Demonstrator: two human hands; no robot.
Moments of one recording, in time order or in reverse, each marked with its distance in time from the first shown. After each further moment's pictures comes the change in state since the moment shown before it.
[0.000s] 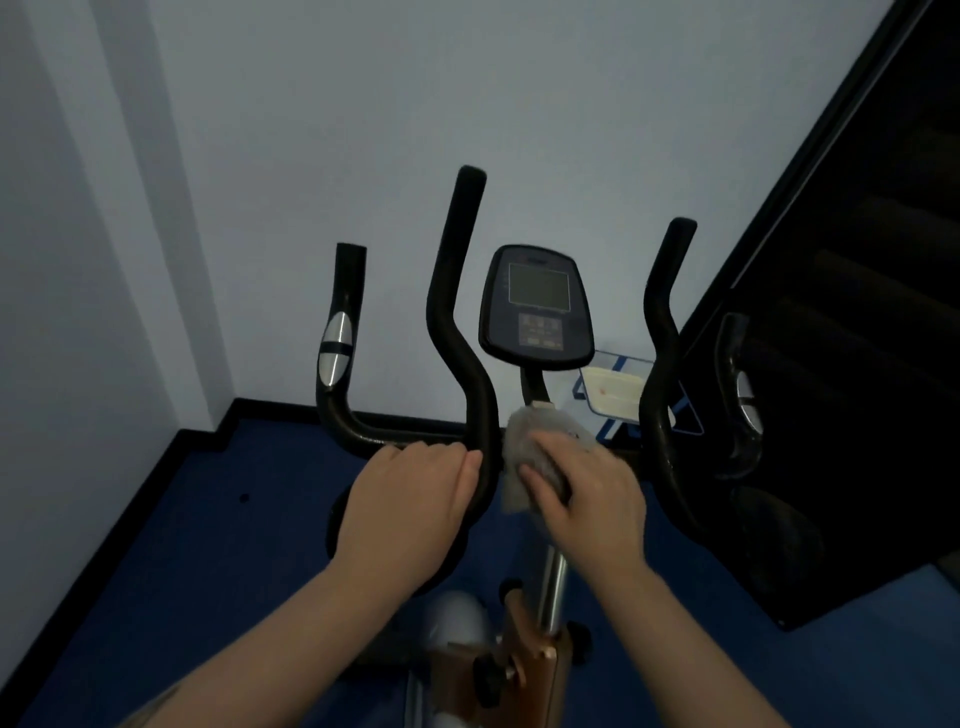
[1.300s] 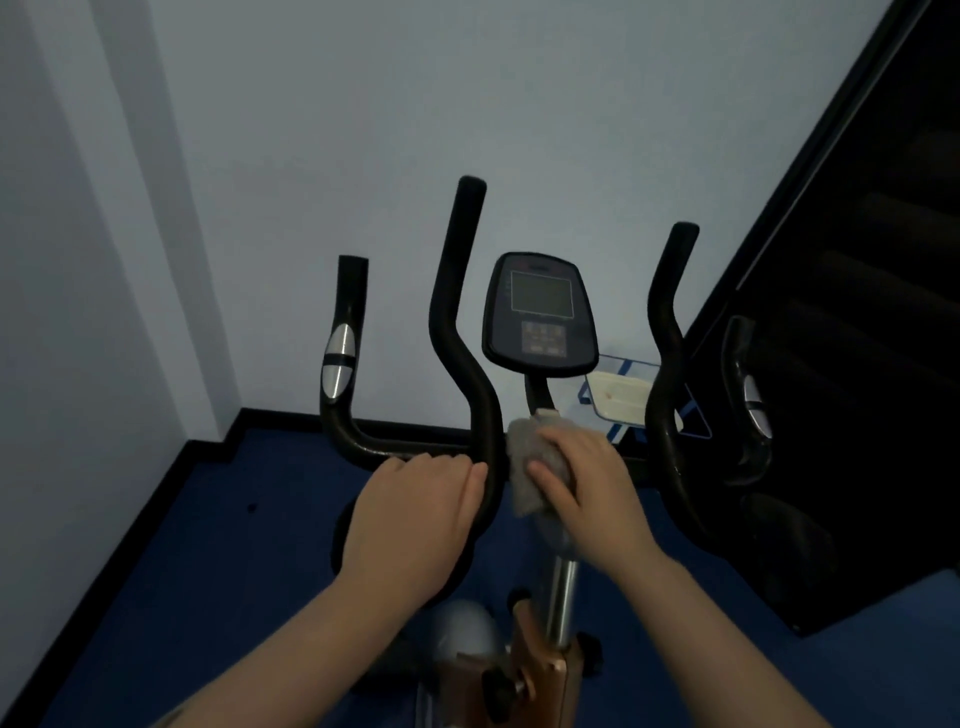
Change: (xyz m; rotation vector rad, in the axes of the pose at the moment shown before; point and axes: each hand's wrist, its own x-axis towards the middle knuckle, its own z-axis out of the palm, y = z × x) left_hand 0.002 0.003 -0.002 0.024 -0.034 0.027; right_hand 0.017 0.008 -0.003 0.227 -0.190 0.052
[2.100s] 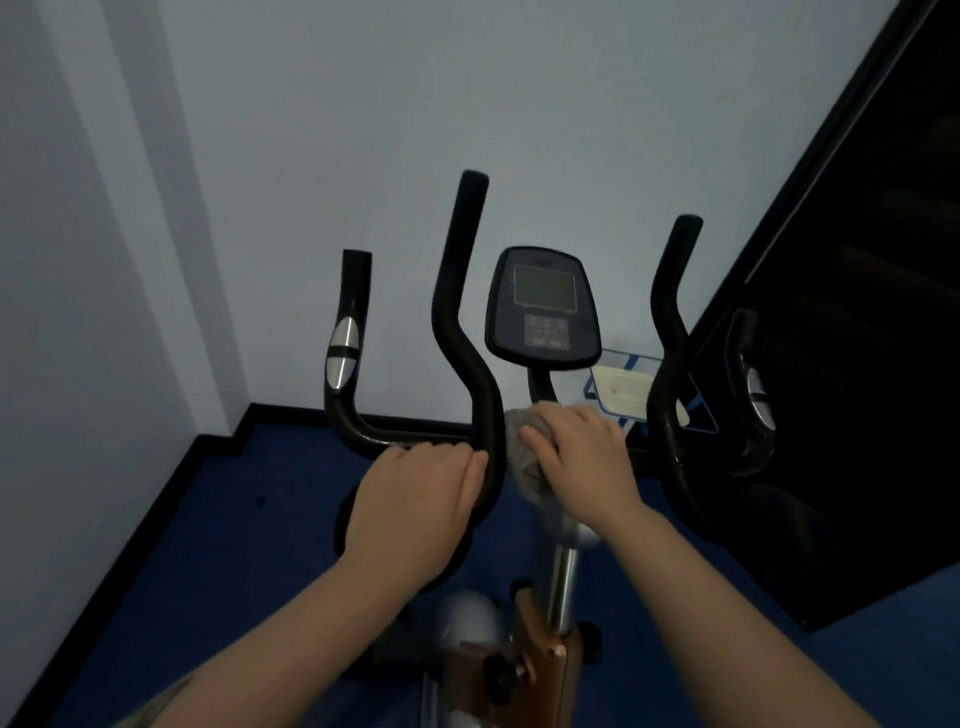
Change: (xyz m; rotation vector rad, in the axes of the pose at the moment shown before) left_hand 0.009 -0.004 -0.001 -0.046 0.076 -0.105; right_hand 0.035 -0.011 -0.002 -0.188 -0.075 0.072
